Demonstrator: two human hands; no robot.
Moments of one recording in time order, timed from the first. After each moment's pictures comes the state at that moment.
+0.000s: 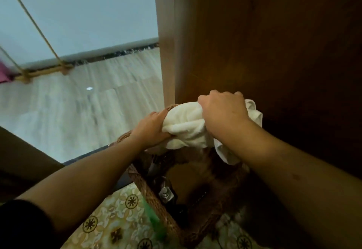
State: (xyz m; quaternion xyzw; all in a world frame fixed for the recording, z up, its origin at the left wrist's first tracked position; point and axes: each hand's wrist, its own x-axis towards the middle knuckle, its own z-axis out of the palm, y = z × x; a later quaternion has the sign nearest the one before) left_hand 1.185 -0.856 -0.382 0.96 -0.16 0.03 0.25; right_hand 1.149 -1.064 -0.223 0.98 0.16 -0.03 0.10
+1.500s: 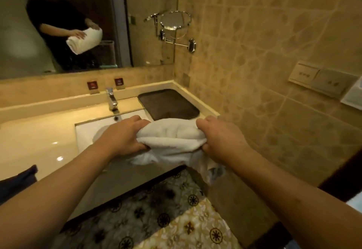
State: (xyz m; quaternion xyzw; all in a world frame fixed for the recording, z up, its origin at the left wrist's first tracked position) left_hand 0.280 -0.287 -0.229 0.82 0.55 0.17 0.01; right_hand 0.568 -0.331 -0.165 0.56 0.83 0.06 -0.05
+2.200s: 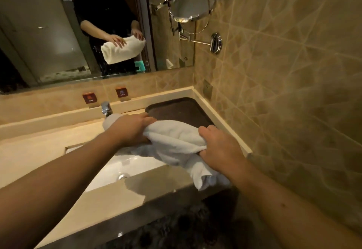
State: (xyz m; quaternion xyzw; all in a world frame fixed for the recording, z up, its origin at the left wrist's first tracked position) left_hand 0.317 0.033 -0.229 0.78 0.62 0.04 -0.01; right_hand 0.596 0.020 -0.232 0.53 0.84 -0.04 -0.10
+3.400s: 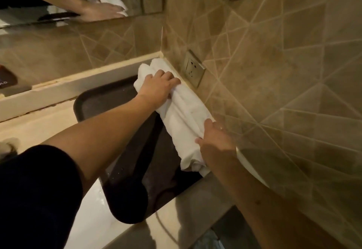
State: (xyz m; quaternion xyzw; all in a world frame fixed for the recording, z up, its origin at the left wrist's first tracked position) left_hand 0.388 0.487 -0.417 0.85 0.53 0.06 0.01; right_hand 0.579 0.324 -0.402 0.74 0.66 -0.11 0.03
